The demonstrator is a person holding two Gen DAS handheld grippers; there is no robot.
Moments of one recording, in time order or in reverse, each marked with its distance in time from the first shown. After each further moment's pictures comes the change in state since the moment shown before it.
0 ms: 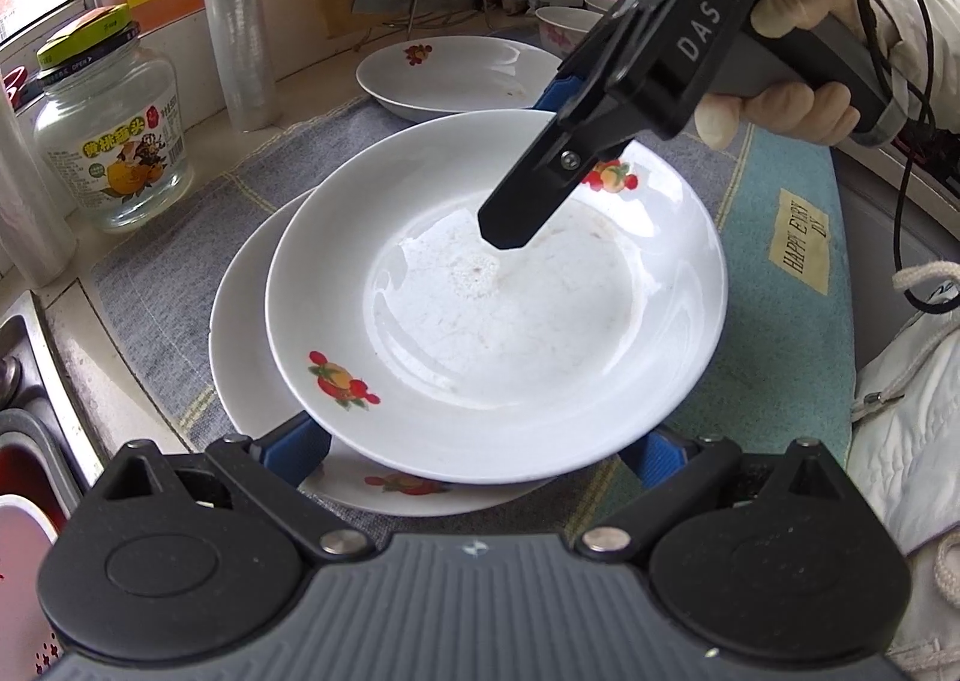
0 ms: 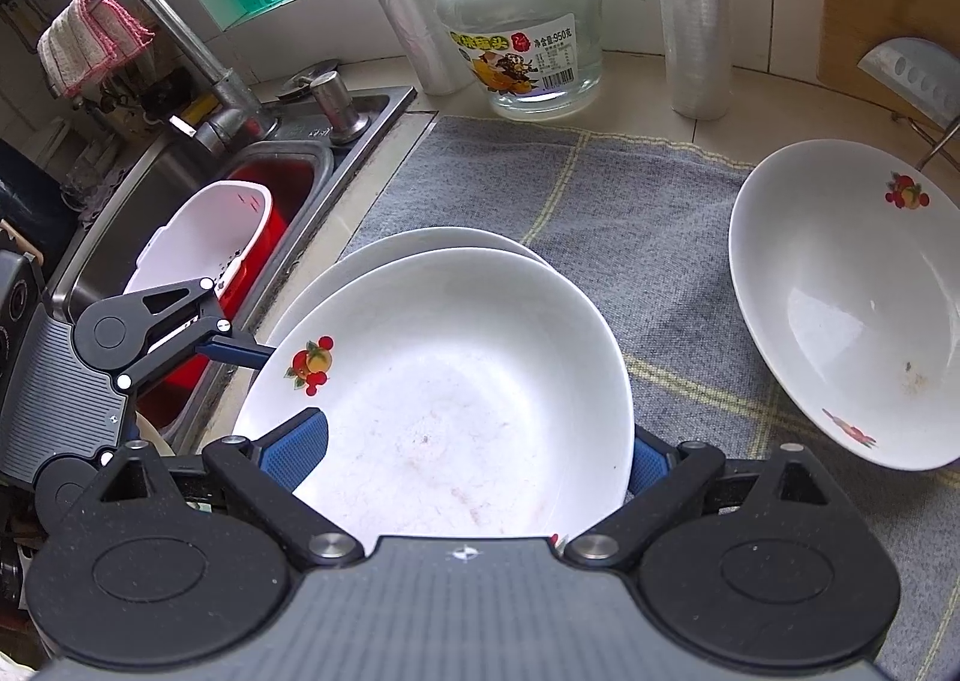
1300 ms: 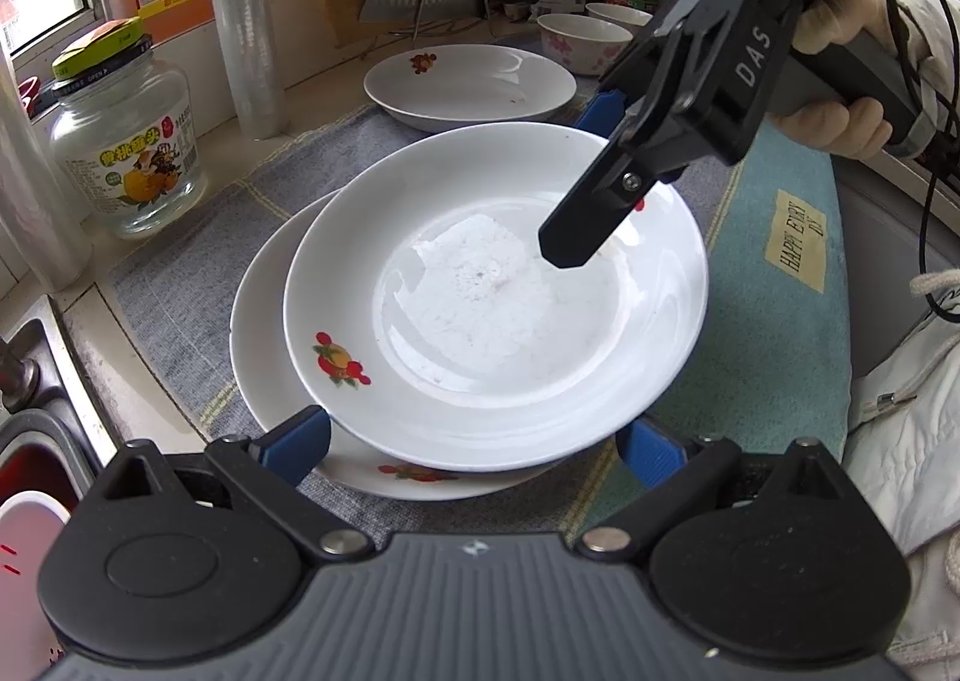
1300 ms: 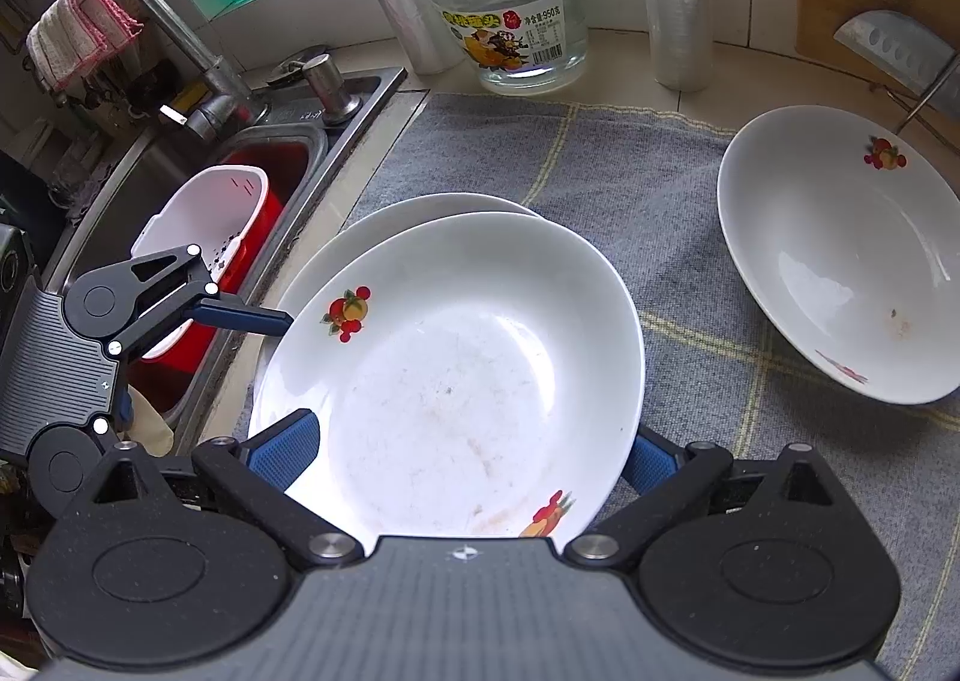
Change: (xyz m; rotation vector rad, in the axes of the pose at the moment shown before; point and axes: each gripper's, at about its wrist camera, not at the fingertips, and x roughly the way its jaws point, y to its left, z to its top) left arm -0.009 -0.002 -0.002 0.014 -0.009 0.022; right arm -0.008 0.009 -0.012 0.033 0.029 -0.026
